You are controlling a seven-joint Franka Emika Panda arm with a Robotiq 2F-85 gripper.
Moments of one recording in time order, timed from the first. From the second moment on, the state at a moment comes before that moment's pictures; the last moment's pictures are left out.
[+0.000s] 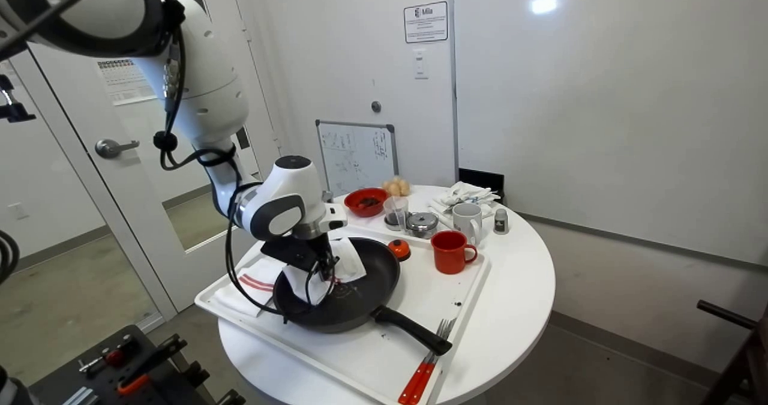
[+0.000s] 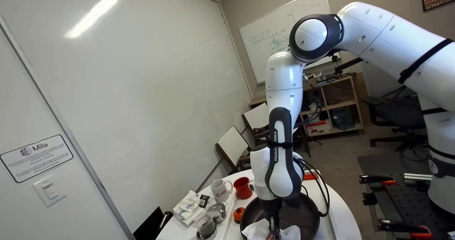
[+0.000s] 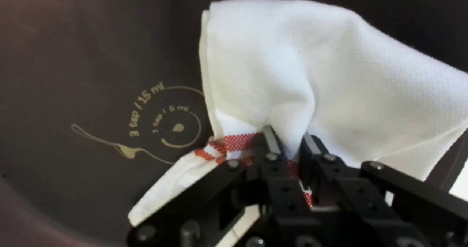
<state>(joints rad) -0.22 0.69 0.25 -2.26 0.05 3.04 -0.21</state>
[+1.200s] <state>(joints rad) -0.20 0.54 0.10 -2.37 0.06 2.81 -0.14</state>
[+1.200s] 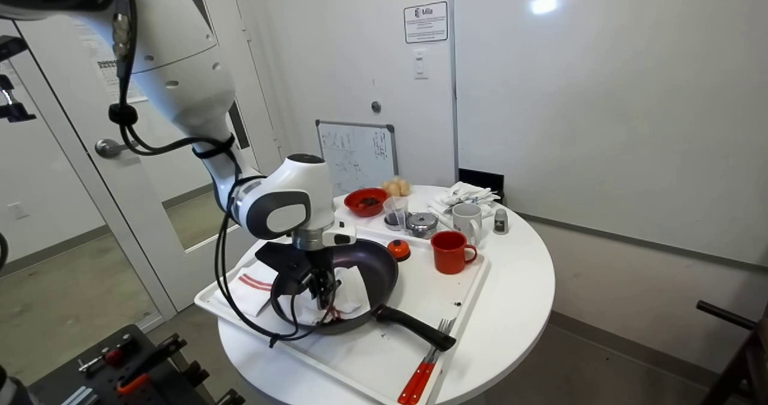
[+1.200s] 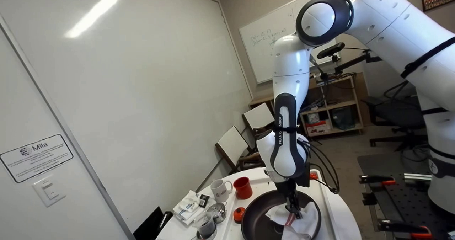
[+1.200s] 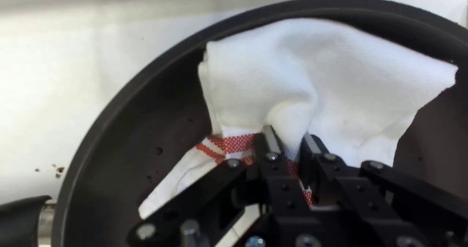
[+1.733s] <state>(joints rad) -0.11 0.35 0.10 -2.50 0.05 2.89 -0.13</state>
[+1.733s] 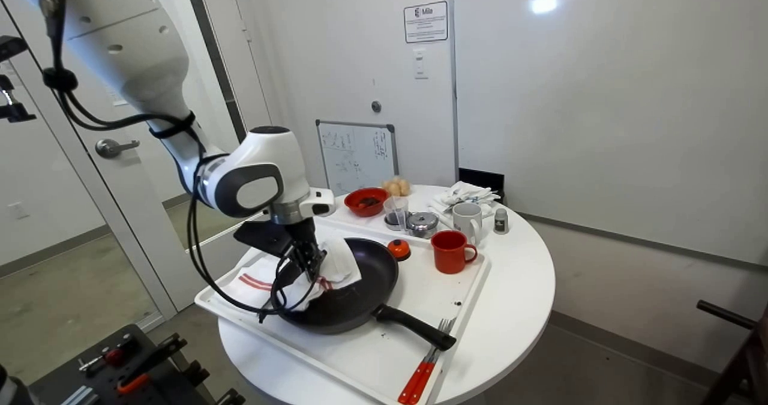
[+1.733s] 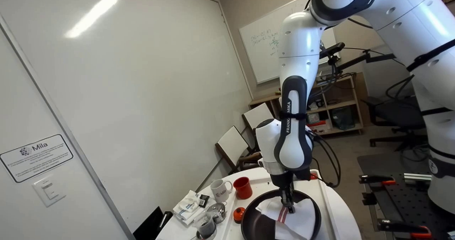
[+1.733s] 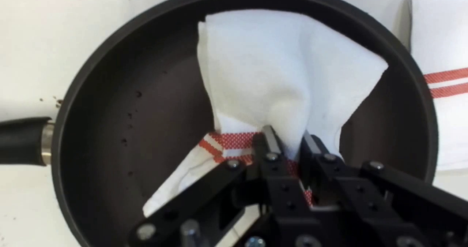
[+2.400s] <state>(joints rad) 0.08 0.16 0.08 -2.52 -0.12 2.86 -0.08</state>
